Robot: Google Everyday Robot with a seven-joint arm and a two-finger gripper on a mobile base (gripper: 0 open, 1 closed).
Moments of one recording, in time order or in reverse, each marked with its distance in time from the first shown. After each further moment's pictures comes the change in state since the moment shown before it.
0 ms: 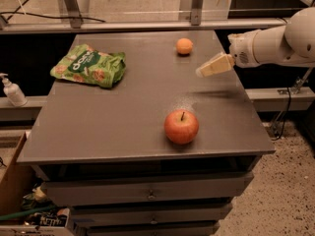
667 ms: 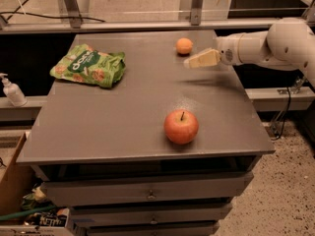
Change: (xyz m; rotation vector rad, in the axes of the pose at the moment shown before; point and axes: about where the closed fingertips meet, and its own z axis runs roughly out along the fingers) arm -0.007 -0.021 0.054 -0.038 -0.118 0.165
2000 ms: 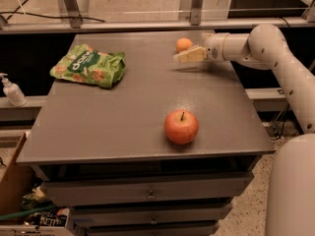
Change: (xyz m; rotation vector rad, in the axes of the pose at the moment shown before) arm -0.013 -0.023 0.073 -0.083 -0.127 -0.033
